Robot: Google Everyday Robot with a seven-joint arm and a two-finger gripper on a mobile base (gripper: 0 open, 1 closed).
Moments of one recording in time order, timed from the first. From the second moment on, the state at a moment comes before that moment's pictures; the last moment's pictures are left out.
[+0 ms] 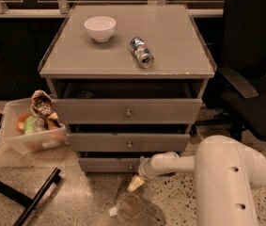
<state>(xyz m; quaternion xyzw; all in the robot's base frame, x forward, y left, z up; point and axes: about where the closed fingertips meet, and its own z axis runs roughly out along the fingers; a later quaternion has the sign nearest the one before) 0.619 -0.044 0.240 -0.51 0.81 0.13 0.24</state>
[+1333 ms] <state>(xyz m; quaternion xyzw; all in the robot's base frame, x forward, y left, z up) 0.676 -0.028 0.207 -0.60 0.74 0.10 0.28</state>
